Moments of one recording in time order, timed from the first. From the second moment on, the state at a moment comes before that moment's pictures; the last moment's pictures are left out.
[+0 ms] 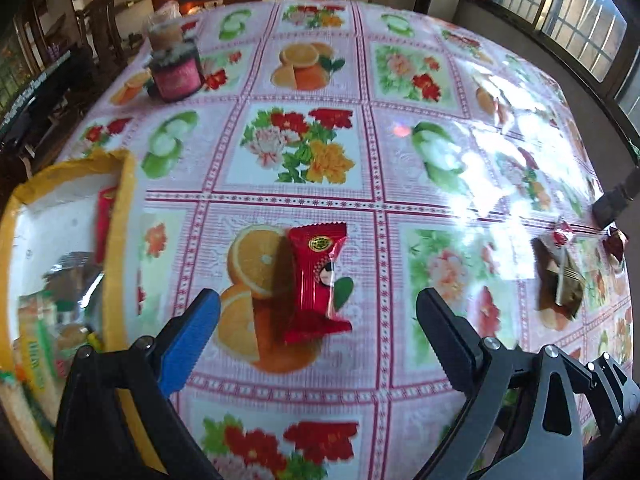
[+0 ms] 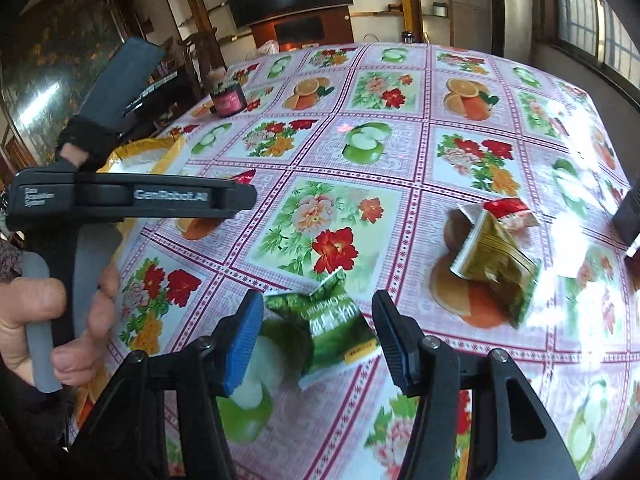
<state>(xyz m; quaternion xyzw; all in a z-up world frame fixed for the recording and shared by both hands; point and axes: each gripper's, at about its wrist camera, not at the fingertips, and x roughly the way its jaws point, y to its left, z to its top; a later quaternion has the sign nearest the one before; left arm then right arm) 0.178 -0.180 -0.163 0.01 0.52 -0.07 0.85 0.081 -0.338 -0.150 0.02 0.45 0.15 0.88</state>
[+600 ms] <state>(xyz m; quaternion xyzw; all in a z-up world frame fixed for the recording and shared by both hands) 0.142 -0.174 -0.146 0.00 0.50 -0.11 0.86 0.056 -0.371 -0.135 0.08 0.43 0.11 0.89</state>
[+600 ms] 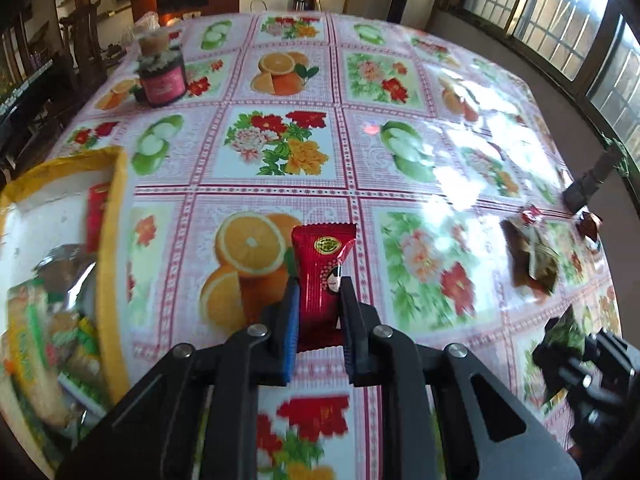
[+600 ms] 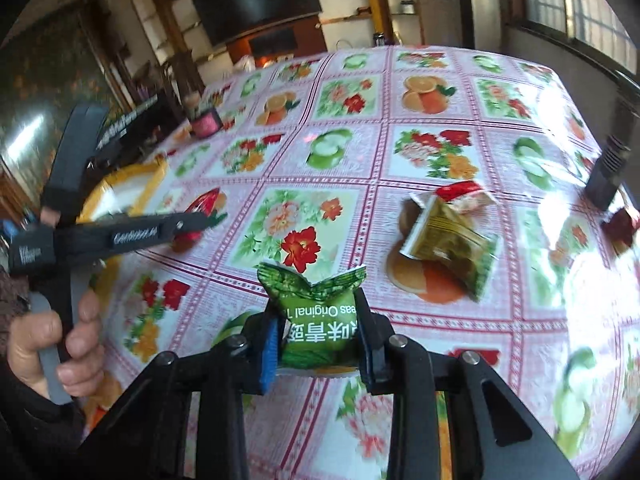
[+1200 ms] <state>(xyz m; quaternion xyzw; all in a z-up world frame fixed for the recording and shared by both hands) 0.034 -0.109 -0.074 0.06 0.40 0.01 0.92 0.016 -0.342 -0.094 0.15 0.39 0.19 0.89</state>
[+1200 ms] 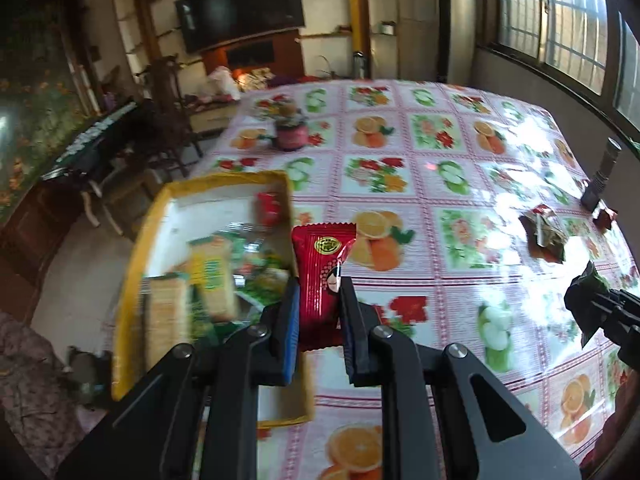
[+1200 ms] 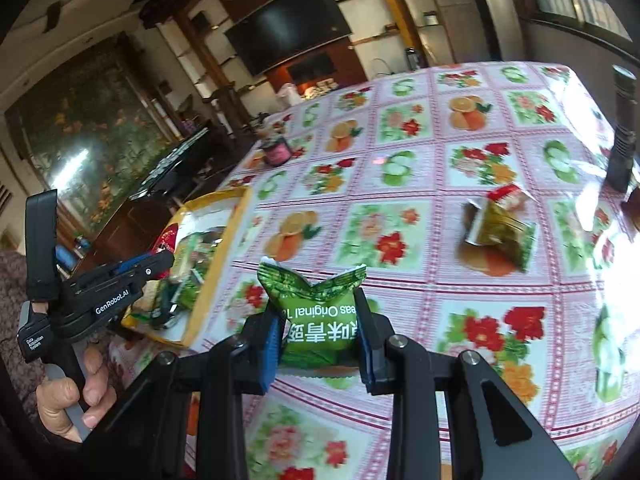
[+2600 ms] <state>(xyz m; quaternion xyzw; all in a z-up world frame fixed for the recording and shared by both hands) 0.043 0.017 -0.098 -0.02 0.42 0.08 0.91 0.143 -0.107 -0.100 0.04 0.42 0.35 0.84</state>
